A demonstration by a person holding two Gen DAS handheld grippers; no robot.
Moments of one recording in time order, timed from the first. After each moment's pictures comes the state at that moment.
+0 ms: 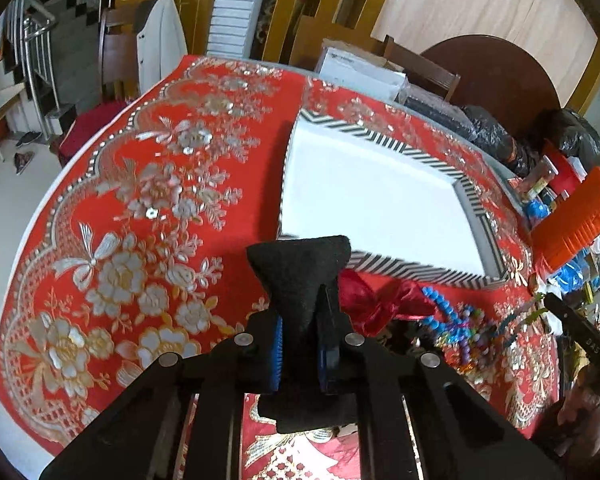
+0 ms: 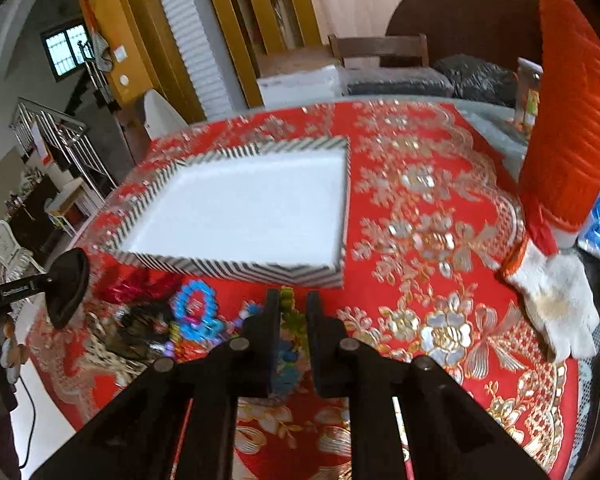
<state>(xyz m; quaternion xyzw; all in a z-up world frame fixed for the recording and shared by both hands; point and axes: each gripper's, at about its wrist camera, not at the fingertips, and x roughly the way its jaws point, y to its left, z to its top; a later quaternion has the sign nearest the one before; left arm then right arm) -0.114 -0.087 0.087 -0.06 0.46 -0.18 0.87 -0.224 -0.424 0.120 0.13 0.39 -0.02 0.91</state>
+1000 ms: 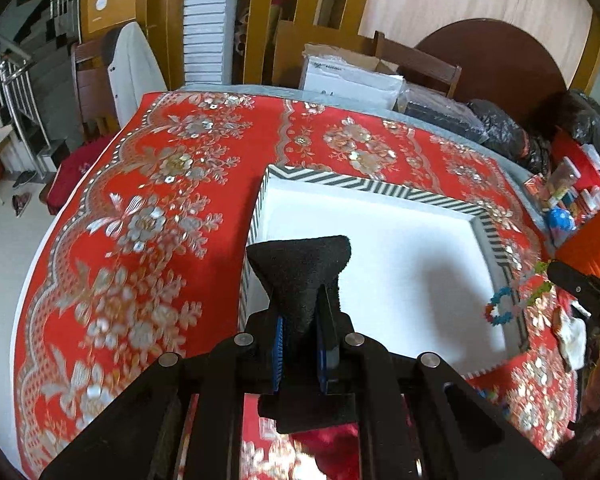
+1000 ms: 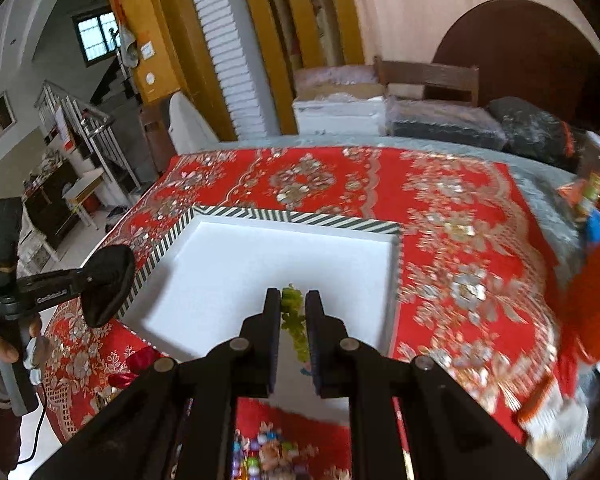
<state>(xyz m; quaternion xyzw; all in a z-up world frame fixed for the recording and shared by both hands) -0.006 -0.161 0.097 0.00 0.46 -0.18 0.87 -0.086 -0.427 0.142 0.09 0.40 0.05 0.91</state>
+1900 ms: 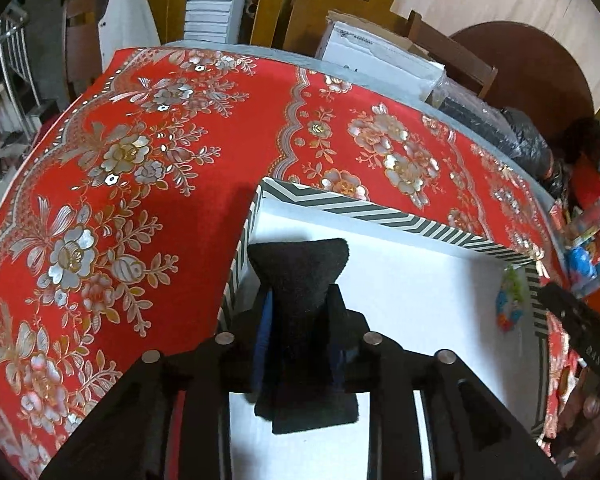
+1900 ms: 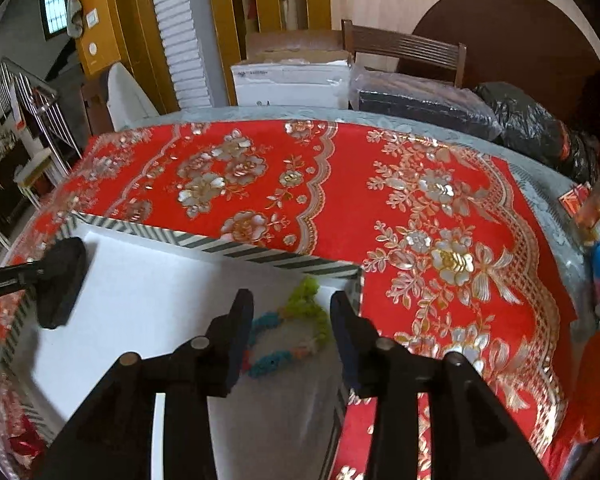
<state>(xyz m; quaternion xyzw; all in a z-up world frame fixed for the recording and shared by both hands) 0.096 -0.186 0.037 -0.05 0.51 -0.17 0.84 0.015 -0.474 0.077 0.07 0.44 -0.03 0.89</state>
